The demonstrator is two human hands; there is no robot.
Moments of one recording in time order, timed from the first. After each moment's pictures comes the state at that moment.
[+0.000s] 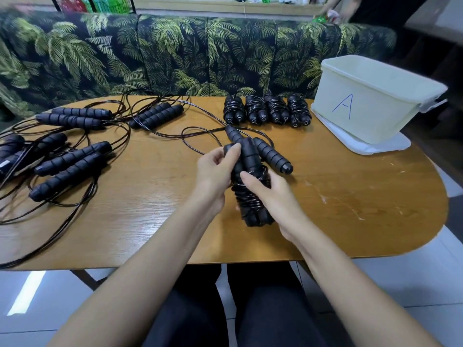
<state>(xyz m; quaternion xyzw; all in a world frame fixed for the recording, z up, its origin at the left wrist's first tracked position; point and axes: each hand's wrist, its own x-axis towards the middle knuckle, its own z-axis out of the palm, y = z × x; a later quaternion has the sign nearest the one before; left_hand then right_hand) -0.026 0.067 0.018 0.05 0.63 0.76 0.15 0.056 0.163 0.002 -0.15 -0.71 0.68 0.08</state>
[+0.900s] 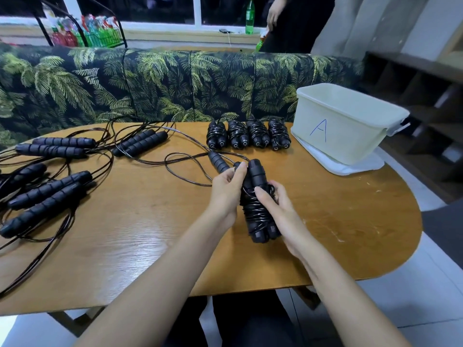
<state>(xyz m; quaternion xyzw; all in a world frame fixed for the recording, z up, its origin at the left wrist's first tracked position) -0.032 0.131 0.010 0.09 0.60 0.77 0.20 0.063 0.221 -0.004 -0.19 -0.69 0.69 0.09</state>
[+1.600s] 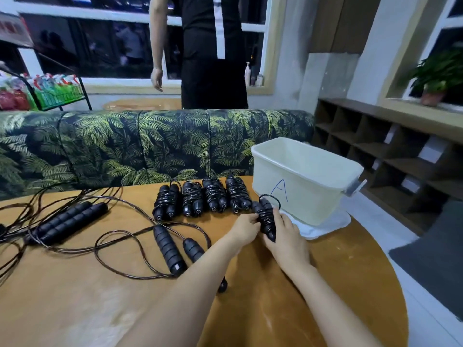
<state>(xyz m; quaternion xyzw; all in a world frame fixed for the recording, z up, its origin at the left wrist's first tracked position) -0.117 0.328 -0.012 0.30 0.78 0.48 0.28 -0.024 0.416 -0.042 -0.32 -0.93 0.12 0.16</state>
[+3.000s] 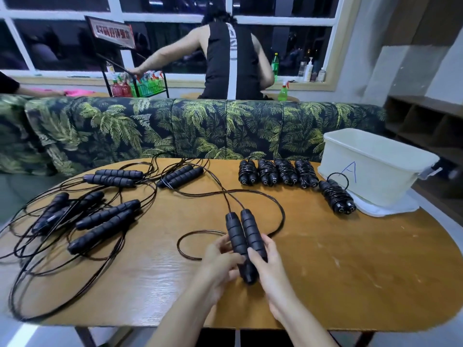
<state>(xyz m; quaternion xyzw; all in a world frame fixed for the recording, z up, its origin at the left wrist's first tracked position) -0.015 0.019 -0.014 0.00 0.58 0.76 0.30 0.047 0.126 -0.024 -0.20 -0.65 0.73 0.11</state>
